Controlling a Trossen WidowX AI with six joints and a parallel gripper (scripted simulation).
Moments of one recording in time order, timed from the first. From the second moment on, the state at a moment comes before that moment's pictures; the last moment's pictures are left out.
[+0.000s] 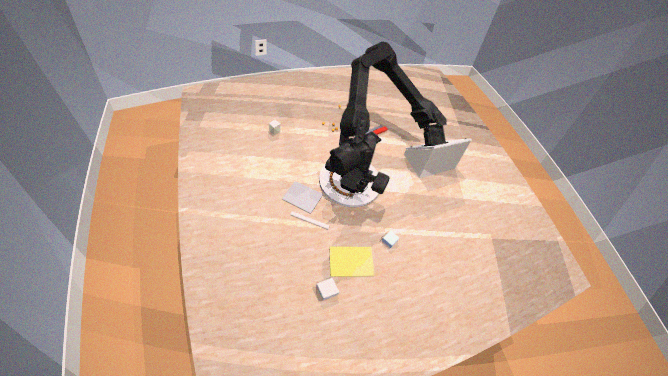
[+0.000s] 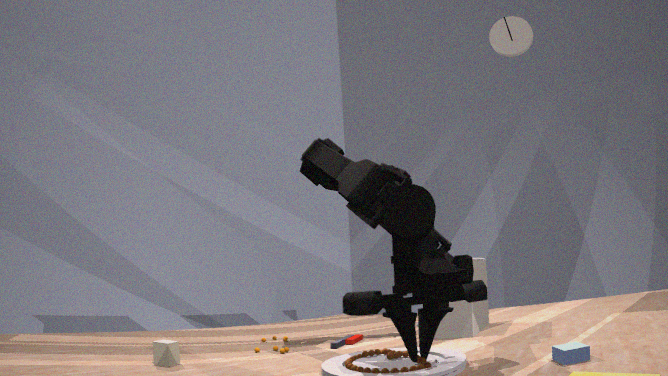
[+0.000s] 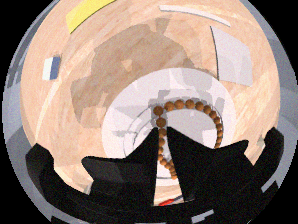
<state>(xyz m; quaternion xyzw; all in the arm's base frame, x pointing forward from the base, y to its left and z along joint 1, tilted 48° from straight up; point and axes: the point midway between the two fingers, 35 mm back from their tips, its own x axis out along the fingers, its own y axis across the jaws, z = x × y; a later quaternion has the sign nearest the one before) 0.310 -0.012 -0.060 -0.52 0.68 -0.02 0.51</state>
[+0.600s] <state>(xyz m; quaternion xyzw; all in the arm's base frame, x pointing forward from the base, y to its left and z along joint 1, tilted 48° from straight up) 0.307 -0.008 -0.057 -0.53 0.68 -0.02 0.51</state>
